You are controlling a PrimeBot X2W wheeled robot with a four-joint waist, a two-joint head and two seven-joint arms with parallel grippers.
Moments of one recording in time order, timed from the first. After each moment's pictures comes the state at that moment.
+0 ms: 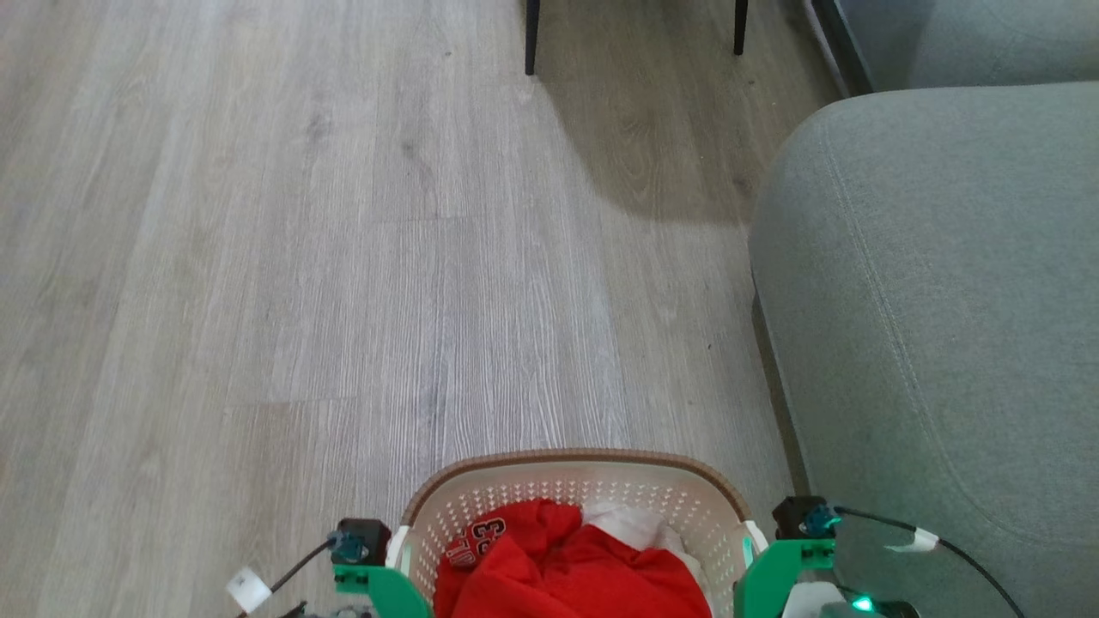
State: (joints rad) left arm -0.35 0.02 -0.79 1.24 -0.72 -0.04 -0.08; right arm -0.42 -0.04 0.93 1.21 1.01 0.13 -0.04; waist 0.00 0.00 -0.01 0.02
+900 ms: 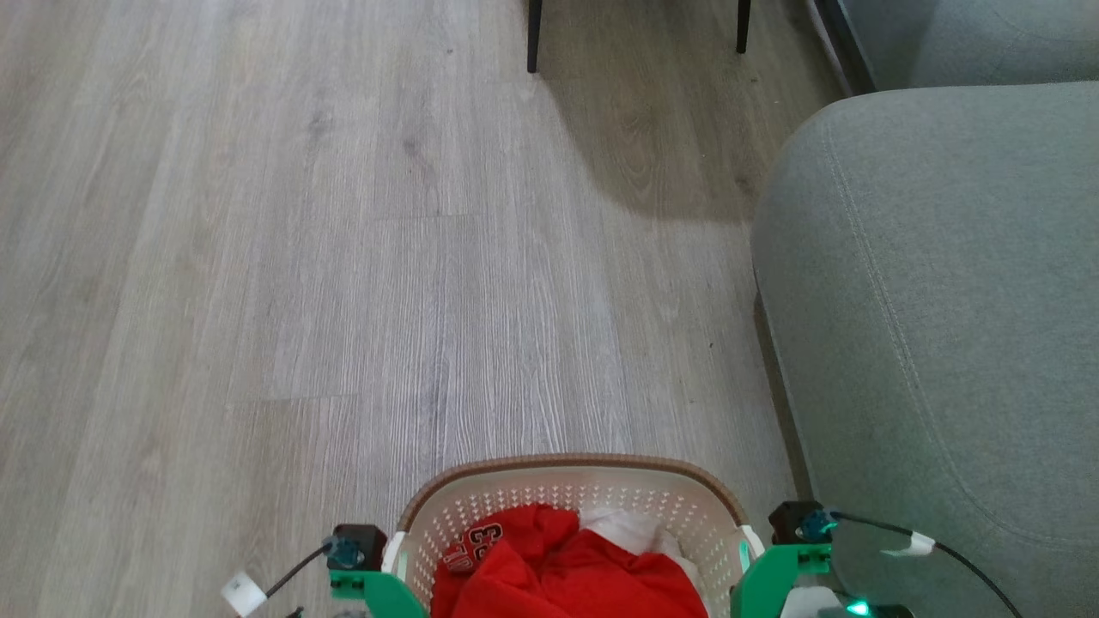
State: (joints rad) left arm -0.35 0.02 -0.84 1.25 -0.77 -0.04 -0.09; right arm -0.43 -0.04 1.04 1.22 1.12 0.13 -0.06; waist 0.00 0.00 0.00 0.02
